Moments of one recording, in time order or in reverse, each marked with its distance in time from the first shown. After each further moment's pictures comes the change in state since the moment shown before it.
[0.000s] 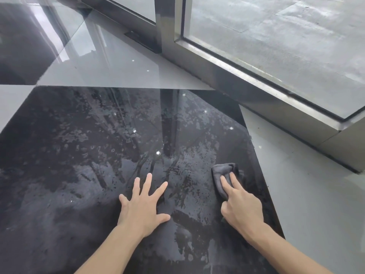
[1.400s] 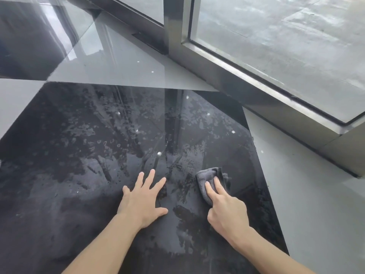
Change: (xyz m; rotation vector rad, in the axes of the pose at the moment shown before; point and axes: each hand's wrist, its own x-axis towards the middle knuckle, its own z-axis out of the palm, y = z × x) left_hand -0.005 -0.008 -0.006 0.029 -0.005 0.030; right_hand -0.017 -0.032 0.007 -0.026 -0.062 -0.118
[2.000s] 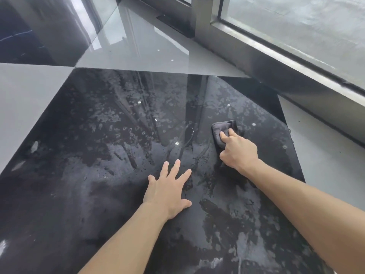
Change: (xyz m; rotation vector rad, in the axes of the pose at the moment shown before) left_hand 0.002 -0.005 0.001 0.012 -0.012 0.024; right_hand 0.127 -0.031 -0.045 0.033 0.082 -0.046
